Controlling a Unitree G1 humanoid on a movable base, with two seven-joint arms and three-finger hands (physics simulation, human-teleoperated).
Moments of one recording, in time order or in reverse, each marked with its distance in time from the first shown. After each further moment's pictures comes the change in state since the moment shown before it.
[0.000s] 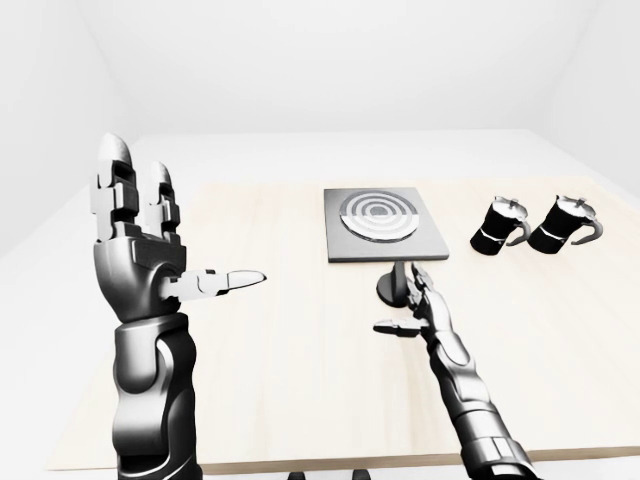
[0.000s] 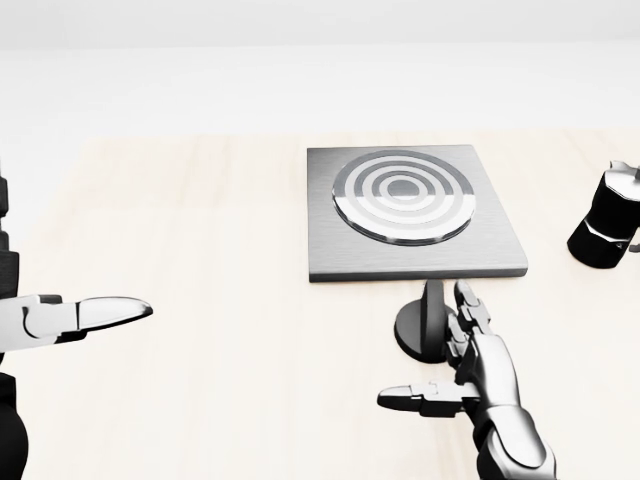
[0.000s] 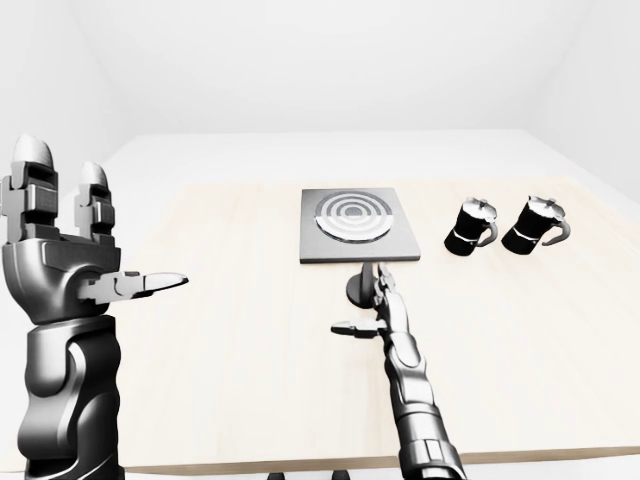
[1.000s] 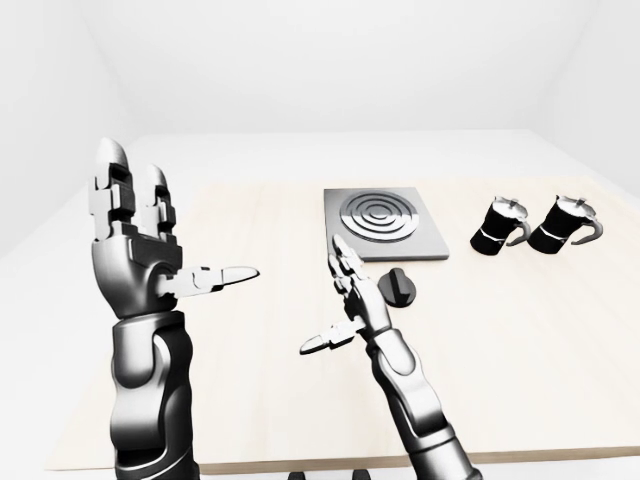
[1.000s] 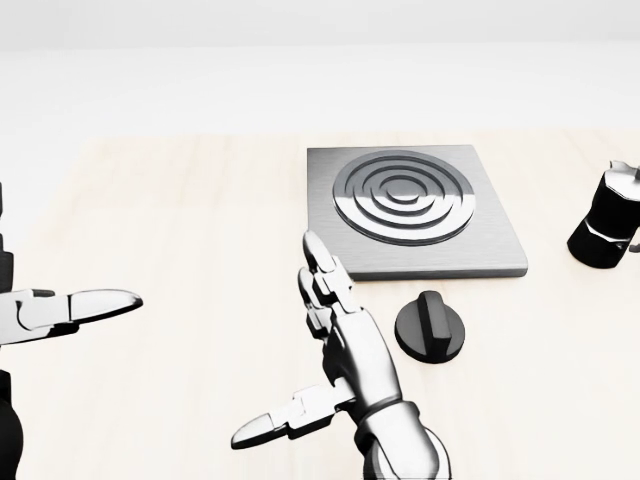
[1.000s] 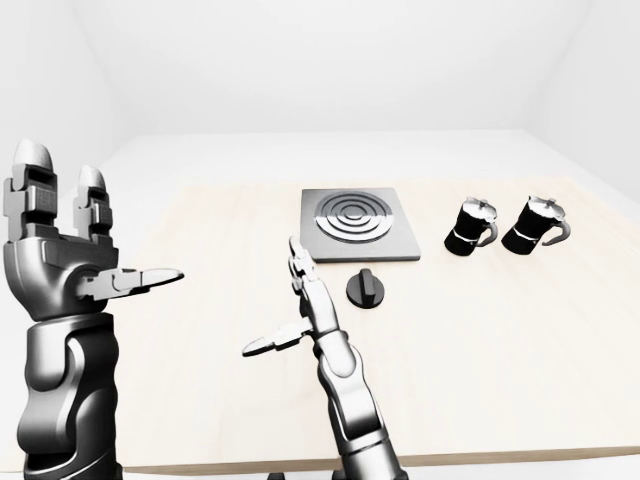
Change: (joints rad) left arm -0.011 0.015 0.024 0.042 -0.018 0.000 0.009; right arm 0.143 0.208 0.365 -0.531 -0.138 0.115 0.005
